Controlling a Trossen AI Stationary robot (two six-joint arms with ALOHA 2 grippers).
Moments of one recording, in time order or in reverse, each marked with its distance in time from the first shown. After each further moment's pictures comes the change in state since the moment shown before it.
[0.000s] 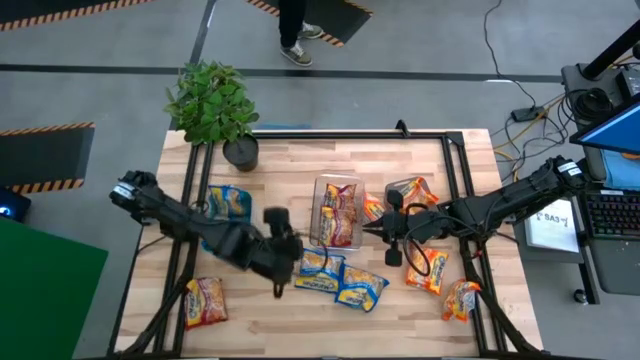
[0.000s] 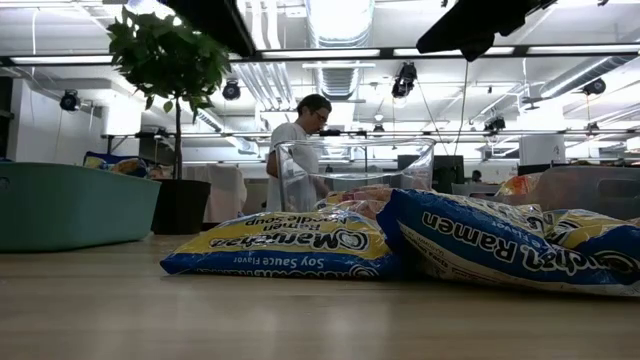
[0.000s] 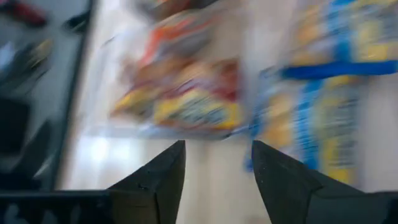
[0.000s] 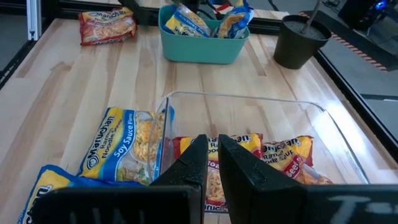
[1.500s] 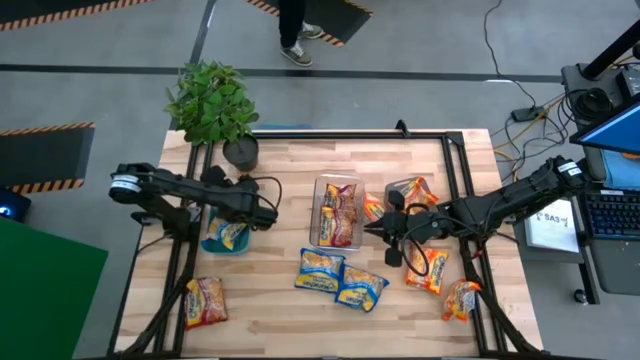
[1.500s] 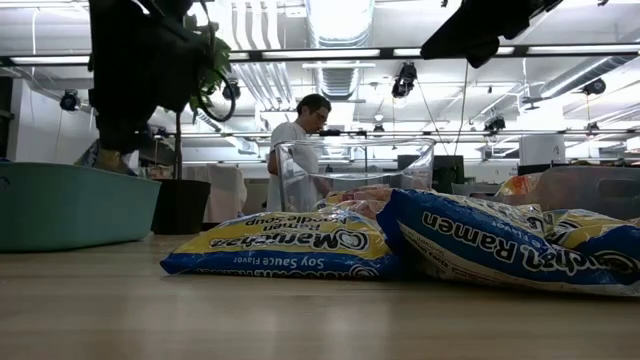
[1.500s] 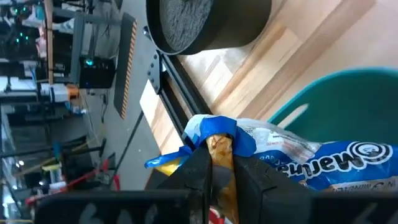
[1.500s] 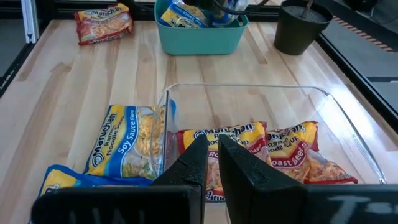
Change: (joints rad) left arm 0.407 -0.052 -0.358 -0.743 -0.110 -0.760; right arm 0.001 0.000 0.000 -0.033 0.000 0.079
